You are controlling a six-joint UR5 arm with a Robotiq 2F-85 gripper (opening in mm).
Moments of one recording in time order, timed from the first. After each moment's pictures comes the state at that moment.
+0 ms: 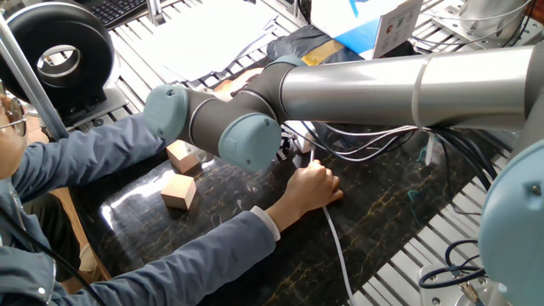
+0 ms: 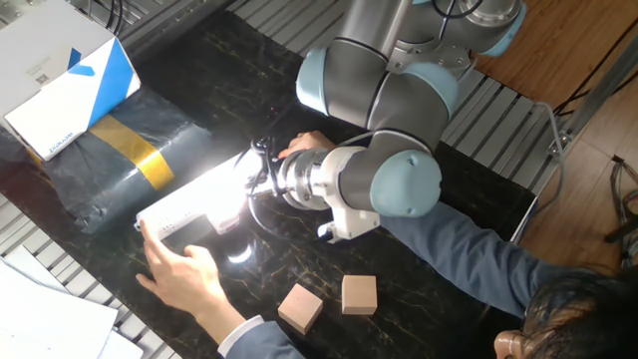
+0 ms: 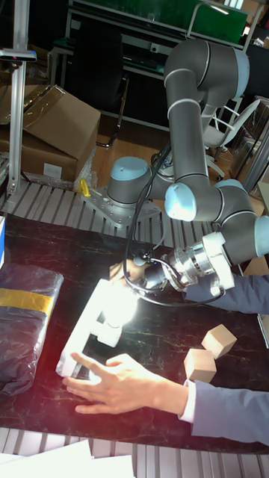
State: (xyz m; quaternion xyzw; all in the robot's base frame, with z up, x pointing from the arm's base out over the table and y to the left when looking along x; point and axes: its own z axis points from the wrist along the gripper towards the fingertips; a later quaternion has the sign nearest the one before) arm 0.506 -0.024 0.038 0.48 -0.77 0.35 0.22
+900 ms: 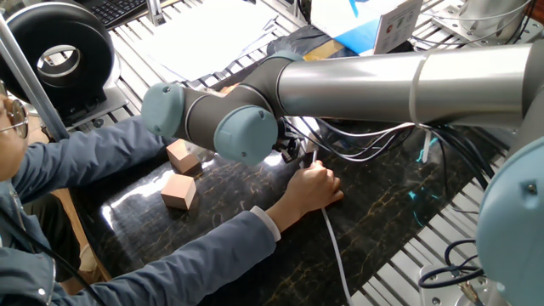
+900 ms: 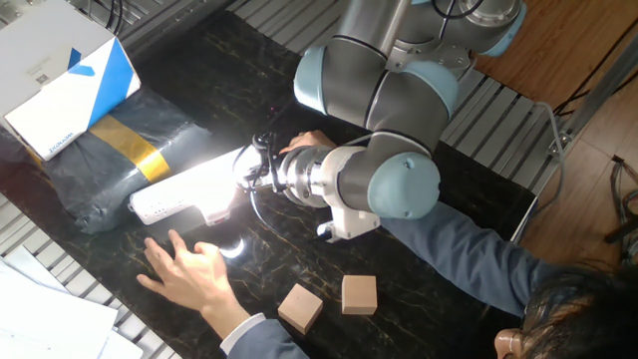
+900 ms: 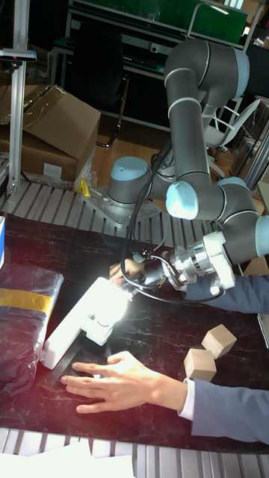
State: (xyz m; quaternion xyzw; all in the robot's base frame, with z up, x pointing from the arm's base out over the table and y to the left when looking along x) arm 0.498 -0.014 0.034 0.48 -0.79 0.32 0.22
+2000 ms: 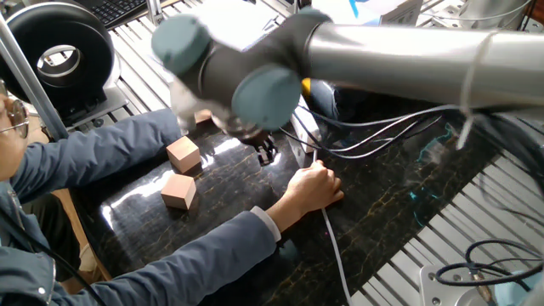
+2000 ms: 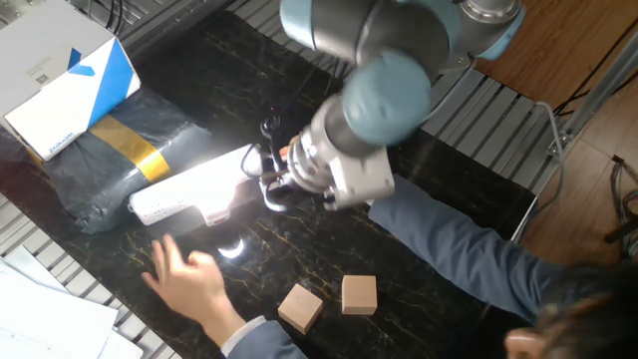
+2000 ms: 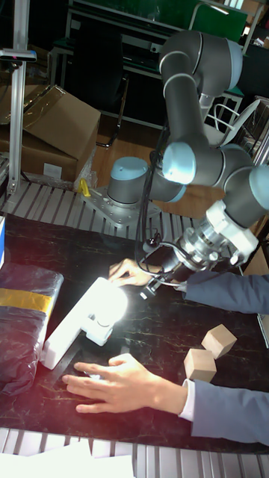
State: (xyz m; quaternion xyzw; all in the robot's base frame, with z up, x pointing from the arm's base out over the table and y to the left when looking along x) arm 0.508 0.072 0.061 0.48 -0.86 0.15 0.08
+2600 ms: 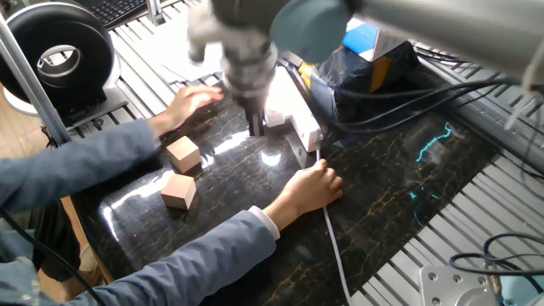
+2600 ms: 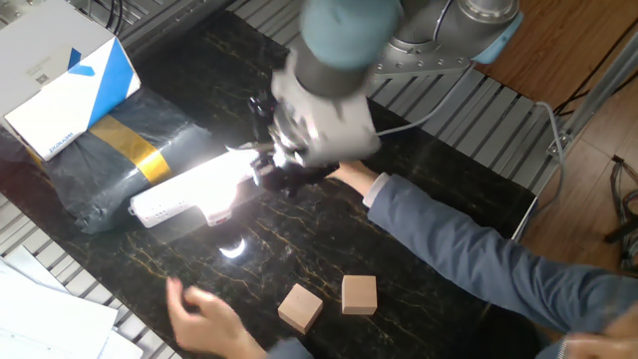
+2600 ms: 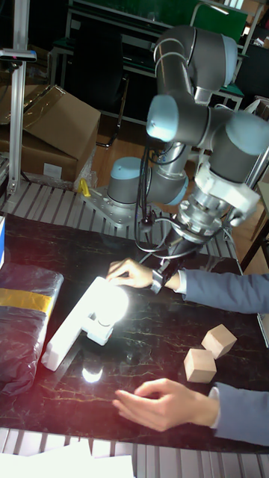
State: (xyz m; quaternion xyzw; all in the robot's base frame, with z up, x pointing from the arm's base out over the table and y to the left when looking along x) arm 0.531 0.085 0.119 0.44 -0.90 0.06 -0.02
